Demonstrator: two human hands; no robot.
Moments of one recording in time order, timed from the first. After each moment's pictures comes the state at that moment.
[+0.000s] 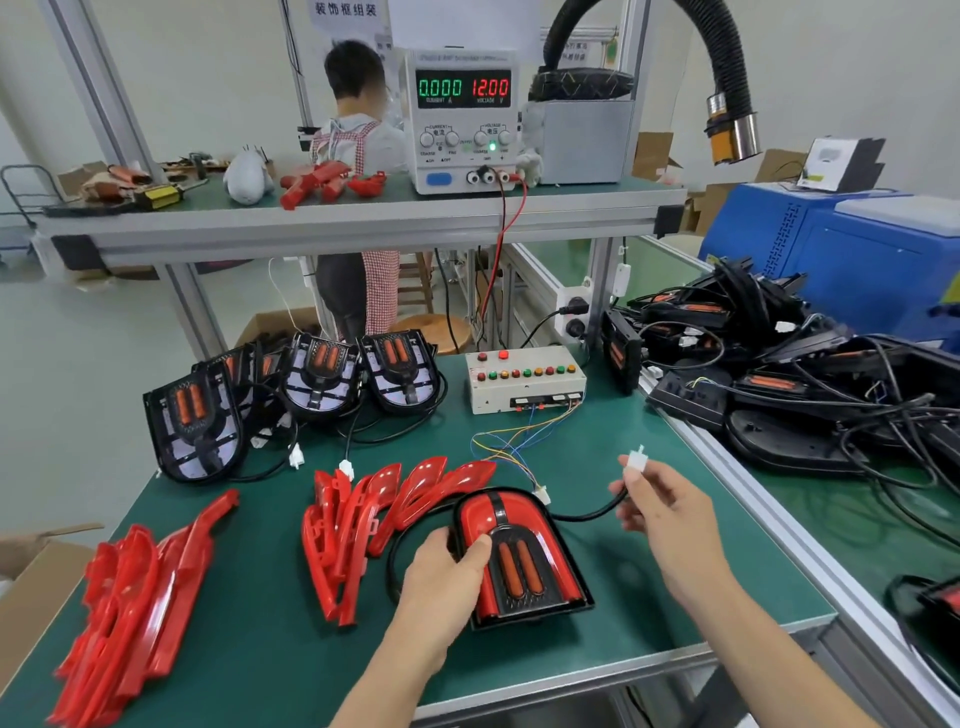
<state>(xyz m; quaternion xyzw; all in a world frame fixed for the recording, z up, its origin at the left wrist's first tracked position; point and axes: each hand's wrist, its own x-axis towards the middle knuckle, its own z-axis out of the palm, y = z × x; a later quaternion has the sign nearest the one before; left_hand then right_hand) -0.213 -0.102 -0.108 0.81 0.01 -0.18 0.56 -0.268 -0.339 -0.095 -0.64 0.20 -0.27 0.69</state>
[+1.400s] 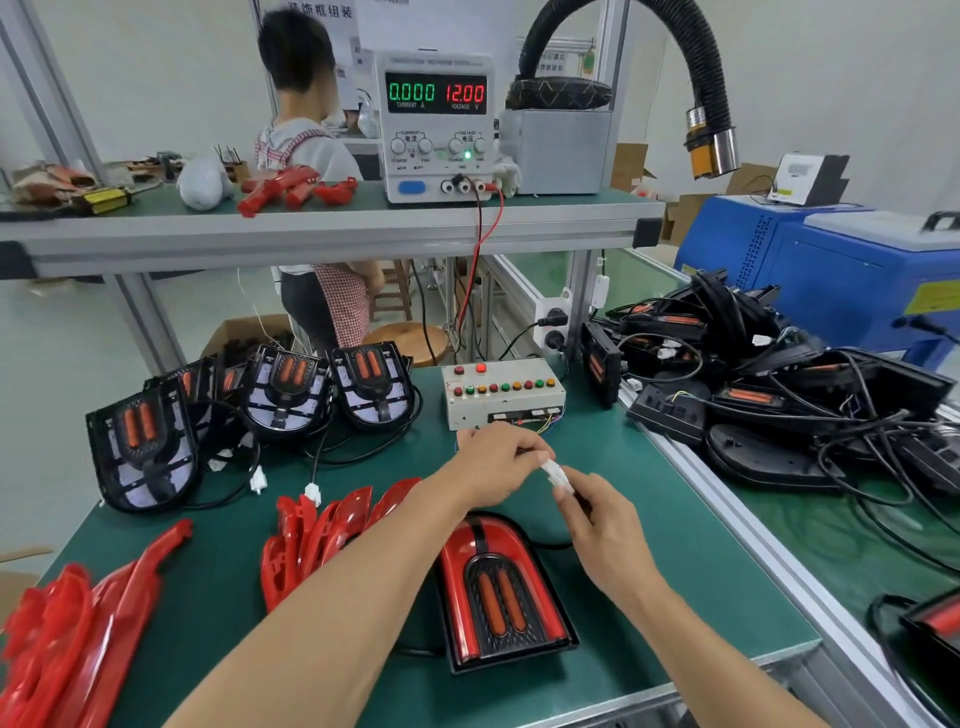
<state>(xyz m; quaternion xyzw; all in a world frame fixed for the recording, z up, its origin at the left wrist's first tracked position) -0.094 -0.209 -0.052 0.86 -0.39 -0.08 0.33 -0.228 -0.334 -0.110 -0.86 0.08 -0.27 0.43</state>
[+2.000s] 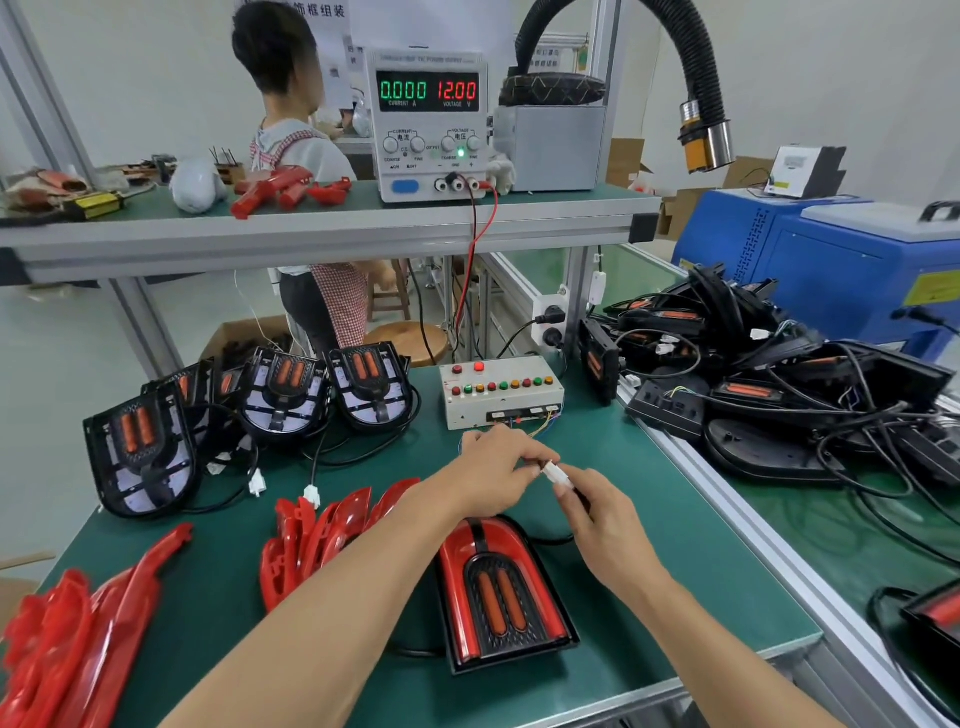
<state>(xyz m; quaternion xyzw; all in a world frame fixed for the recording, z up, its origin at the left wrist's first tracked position) -0.102 -0.201 -0.047 0.84 -0.46 -0.08 0.26 -0.229 -0.337 -0.105 -0.87 0.08 -0.24 0.42</state>
